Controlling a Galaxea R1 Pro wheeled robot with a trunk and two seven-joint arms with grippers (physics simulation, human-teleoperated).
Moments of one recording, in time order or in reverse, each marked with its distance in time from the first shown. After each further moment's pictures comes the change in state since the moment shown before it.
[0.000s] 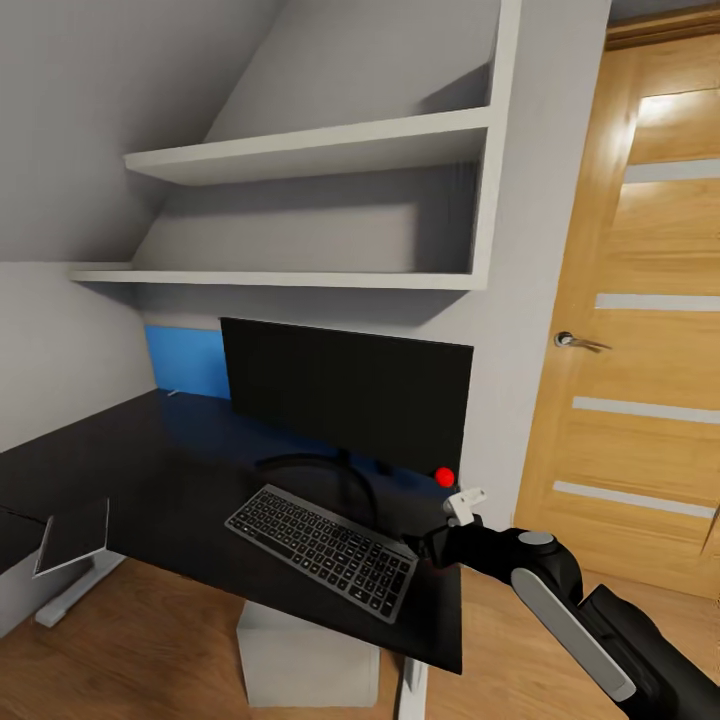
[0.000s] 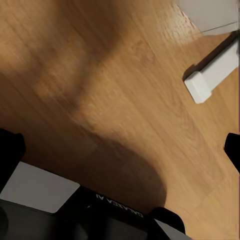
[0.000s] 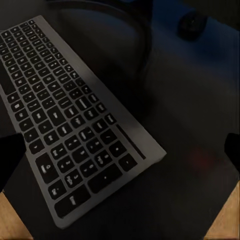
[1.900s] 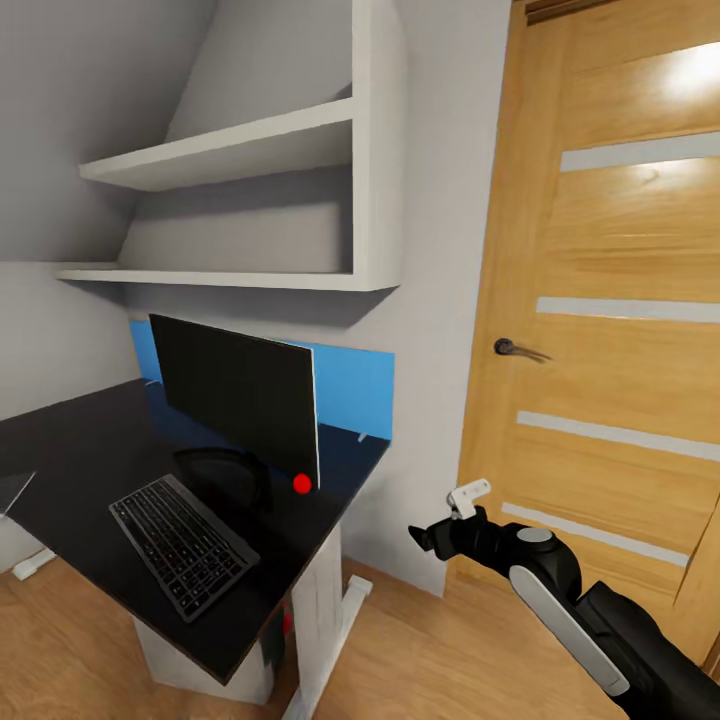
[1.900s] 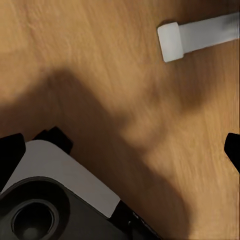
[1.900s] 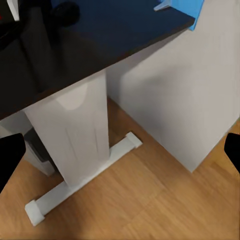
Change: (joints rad) left arm 0.180 0.017 0.195 -0.010 0.011 -0.178 -0.072; right arm -0.008 0.009 -0.010 0.005 0.086 -0.009 -0.004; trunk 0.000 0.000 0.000
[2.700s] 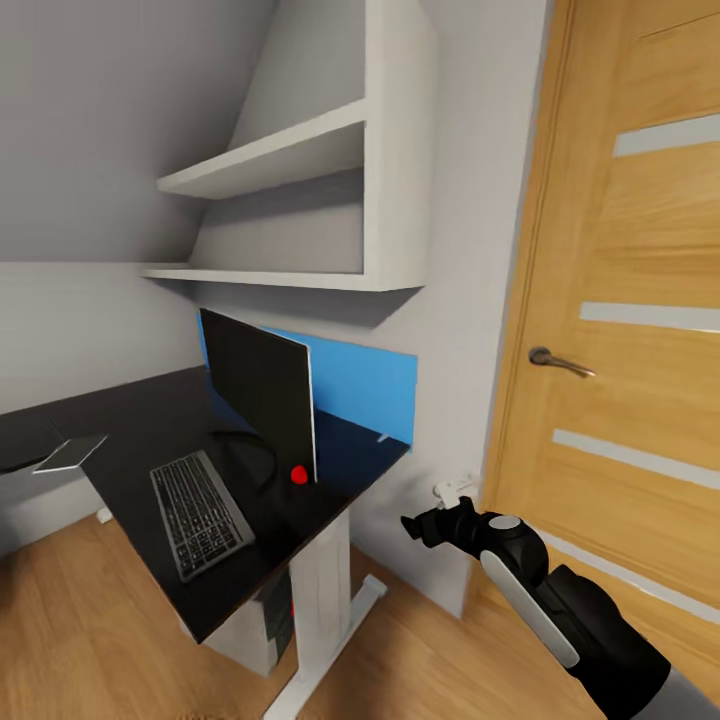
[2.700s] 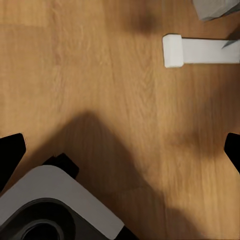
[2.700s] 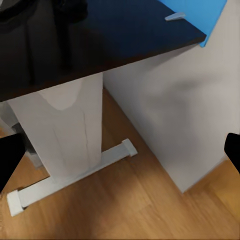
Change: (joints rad) left arm 0.107 -0.033 -0.008 -0.215 -0.039 -0.095 0.122; right arm -0.055 0.102 0.000 0.128 0.130 -0.001 0.001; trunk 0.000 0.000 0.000
